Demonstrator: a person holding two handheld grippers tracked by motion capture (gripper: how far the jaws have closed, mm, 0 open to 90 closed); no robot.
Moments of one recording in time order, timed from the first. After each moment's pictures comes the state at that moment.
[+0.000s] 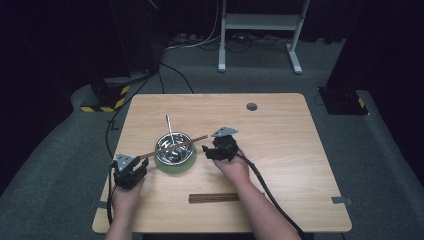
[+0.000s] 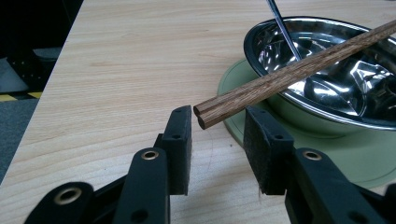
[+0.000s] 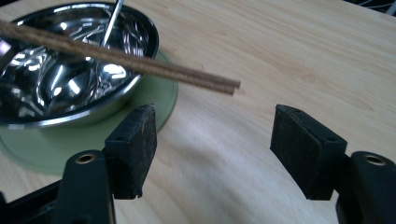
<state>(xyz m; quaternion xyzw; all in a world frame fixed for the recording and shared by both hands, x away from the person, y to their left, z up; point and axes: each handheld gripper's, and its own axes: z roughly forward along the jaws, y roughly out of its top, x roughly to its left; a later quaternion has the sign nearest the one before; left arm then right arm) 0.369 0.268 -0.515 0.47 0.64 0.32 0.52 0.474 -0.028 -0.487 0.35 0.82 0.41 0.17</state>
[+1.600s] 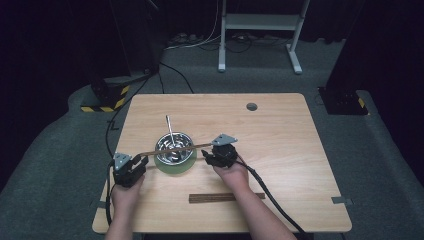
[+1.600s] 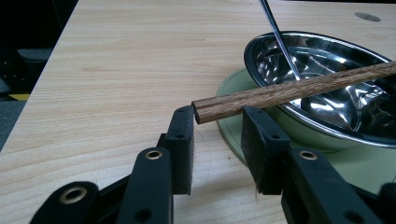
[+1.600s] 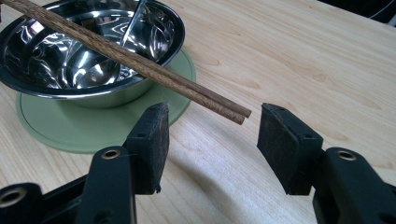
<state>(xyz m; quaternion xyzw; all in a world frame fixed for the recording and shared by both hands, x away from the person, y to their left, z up) 0.374 0.275 -0.517 0.46 0.63 0.30 0.54 0.448 -0.028 -0.494 0.33 0.82 0.42 0.19</state>
